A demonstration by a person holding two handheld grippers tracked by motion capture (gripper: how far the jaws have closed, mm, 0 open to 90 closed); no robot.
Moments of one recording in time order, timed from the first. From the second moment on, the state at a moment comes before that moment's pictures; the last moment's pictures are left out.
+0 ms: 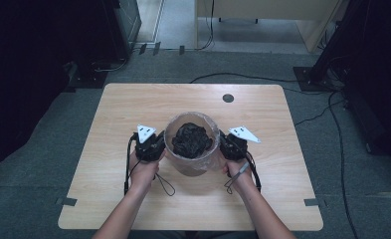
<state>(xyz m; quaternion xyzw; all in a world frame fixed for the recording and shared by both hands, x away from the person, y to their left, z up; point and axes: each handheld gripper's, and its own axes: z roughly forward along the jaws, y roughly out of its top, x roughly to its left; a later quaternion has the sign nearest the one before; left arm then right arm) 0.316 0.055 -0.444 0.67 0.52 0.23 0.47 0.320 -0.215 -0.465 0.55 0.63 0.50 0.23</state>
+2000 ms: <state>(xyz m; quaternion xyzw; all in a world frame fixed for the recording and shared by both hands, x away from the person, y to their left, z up) 0.246 0.137 -0.518 0.71 0.58 0.25 0.33 0.245 -0.240 -0.523 0.61 0.67 0.35 0.24</state>
